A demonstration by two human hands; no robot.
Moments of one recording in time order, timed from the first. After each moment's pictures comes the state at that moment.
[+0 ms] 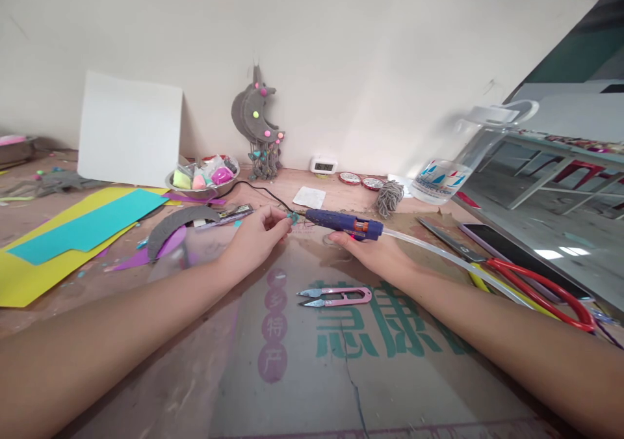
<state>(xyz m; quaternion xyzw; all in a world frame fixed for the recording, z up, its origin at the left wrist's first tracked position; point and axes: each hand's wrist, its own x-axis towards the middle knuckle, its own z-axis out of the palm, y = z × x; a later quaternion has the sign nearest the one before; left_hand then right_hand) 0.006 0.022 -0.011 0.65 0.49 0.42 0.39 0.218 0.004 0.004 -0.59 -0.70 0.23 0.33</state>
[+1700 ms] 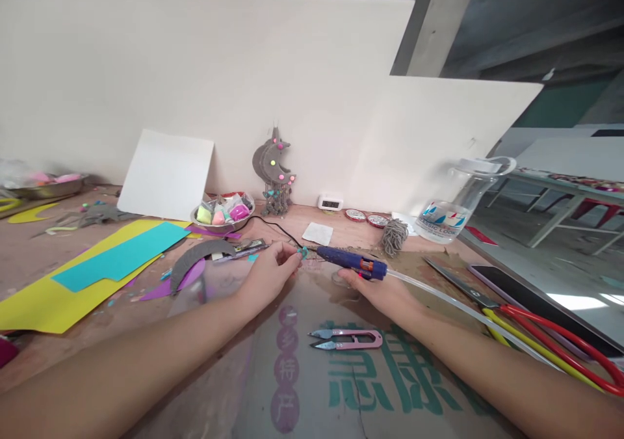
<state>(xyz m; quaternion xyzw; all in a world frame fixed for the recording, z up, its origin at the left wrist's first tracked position) 0.008 0.028 -0.013 0.65 0.48 0.45 0.38 0.225 0.010 0.001 -0.57 -0.71 0.24 0.33</state>
